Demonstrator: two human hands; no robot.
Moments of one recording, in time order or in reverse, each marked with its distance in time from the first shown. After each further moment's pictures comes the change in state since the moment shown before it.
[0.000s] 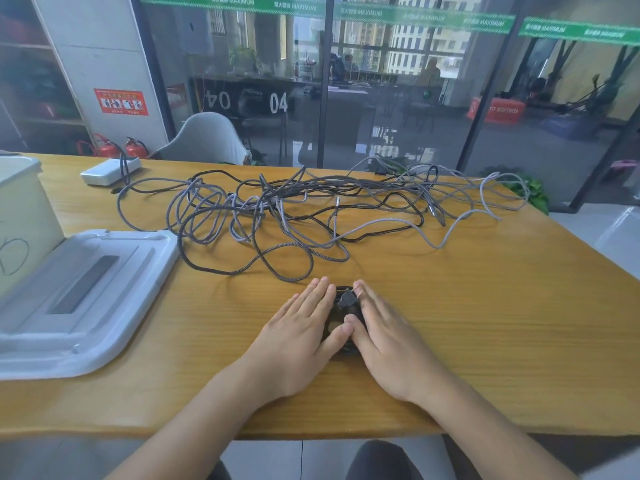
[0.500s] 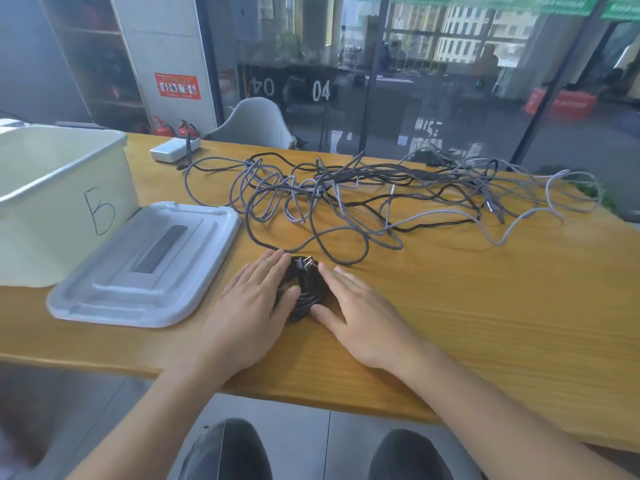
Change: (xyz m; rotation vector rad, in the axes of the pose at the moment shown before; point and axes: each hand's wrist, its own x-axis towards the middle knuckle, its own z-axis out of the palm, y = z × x) left_hand -0.070 -0.091 -0.032 -0.001 0.318 -0.220; right_hand 0.040 -0.083 0.035 -0.028 -0.060 -0.264
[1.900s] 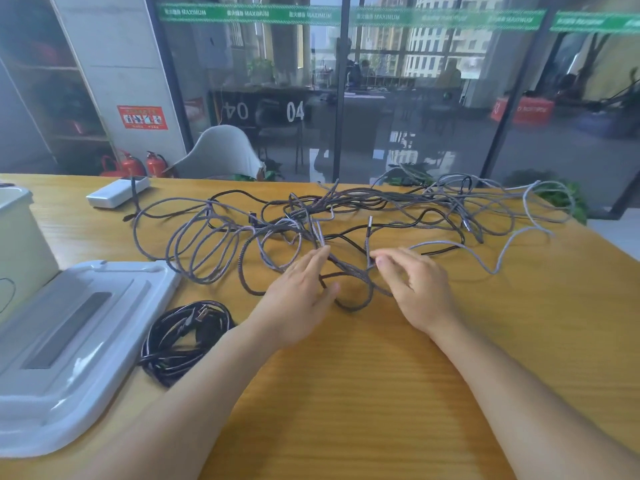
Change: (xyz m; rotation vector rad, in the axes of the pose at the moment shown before) left_hand 0.156 0.071 0.047 -0.102 -0.153 0.122; right_hand 0.056 0.171 -0.068 0.106 0.609 0.068
